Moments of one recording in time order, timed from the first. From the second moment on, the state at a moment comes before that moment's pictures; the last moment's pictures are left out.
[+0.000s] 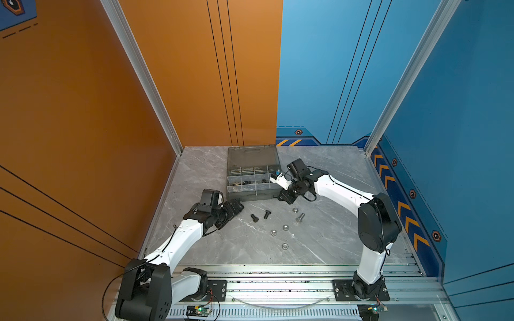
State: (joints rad) left arm -0.19 1.17 0.62 -0.35 0.35 -0.84; right arm 0.55 1.86 1.48 -0.65 -0.35 -0.27
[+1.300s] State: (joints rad) left arm -0.18 1.15 0.62 -0.35 0.37 -0.84; right arm 0.51 2.25 1.81 -0.45 -0.11 -0.04
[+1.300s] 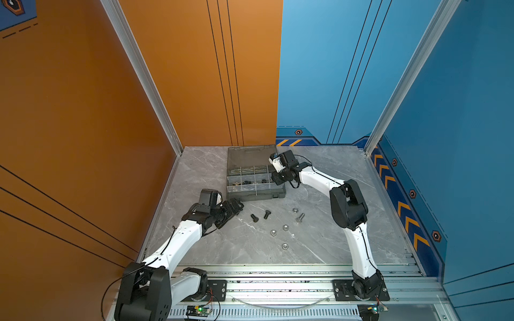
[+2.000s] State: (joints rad) left arm -0.18 1.14 0.62 -0.34 0.37 -0.84; right arm 0.50 1.75 1.37 -0.72 -0.17 -0.16
